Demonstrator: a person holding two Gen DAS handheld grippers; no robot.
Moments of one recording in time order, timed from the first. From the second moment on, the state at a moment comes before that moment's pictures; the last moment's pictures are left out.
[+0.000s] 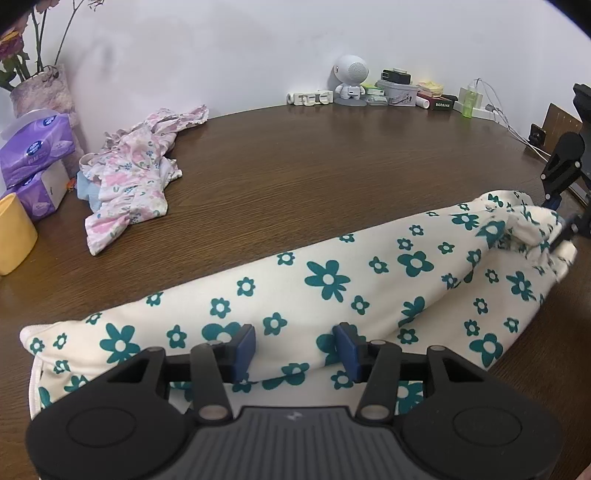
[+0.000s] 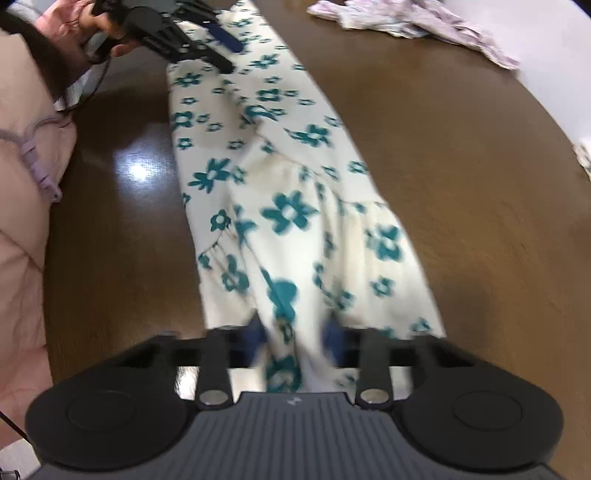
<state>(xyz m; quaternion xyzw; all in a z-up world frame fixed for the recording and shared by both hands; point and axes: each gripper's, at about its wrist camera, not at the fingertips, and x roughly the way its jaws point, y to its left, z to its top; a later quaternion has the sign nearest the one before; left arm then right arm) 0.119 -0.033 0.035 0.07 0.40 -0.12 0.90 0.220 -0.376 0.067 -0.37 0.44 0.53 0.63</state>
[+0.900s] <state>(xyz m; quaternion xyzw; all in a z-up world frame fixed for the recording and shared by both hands) 0.160 -0.170 0.054 0.10 0.33 -0.32 0.88 0.208 -0.401 0.063 -0.33 0.42 0.48 0.69</state>
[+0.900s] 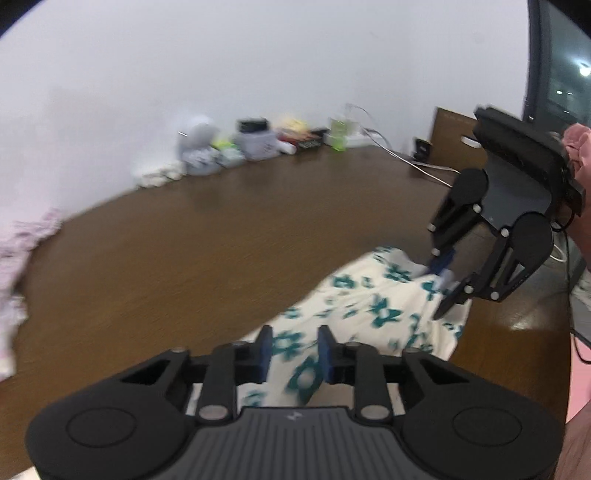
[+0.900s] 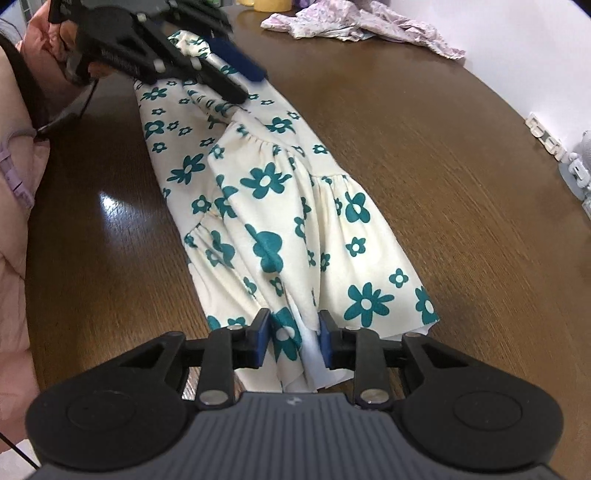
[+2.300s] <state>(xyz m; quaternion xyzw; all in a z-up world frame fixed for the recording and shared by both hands) 0.154 -0.194 0.022 0.17 0.33 -0.36 0.86 0.133 -0.411 0.054 -0.26 0.34 0.31 0.85</state>
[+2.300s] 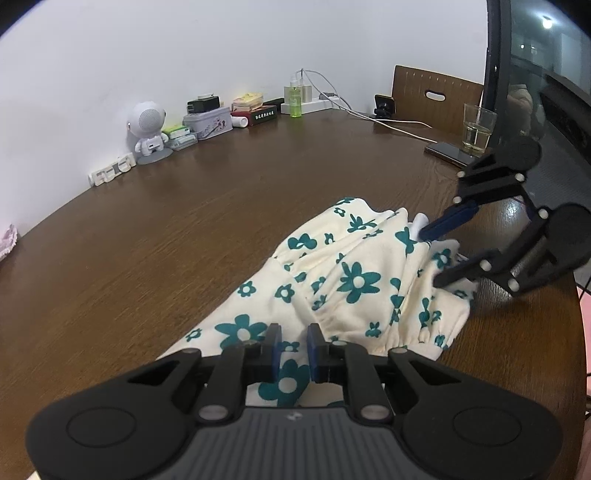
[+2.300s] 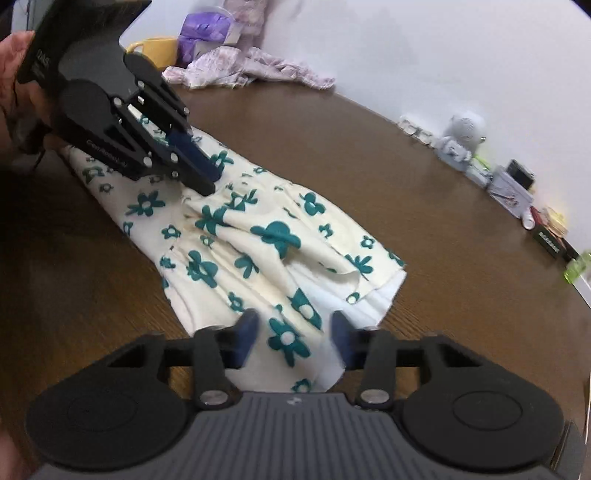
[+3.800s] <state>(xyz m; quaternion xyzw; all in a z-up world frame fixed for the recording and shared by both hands) 0.013 -0.011 0.050 -0.02 0.31 -0.14 0.94 0.043 -0.359 0.065 0.00 0.33 0.03 0.94</state>
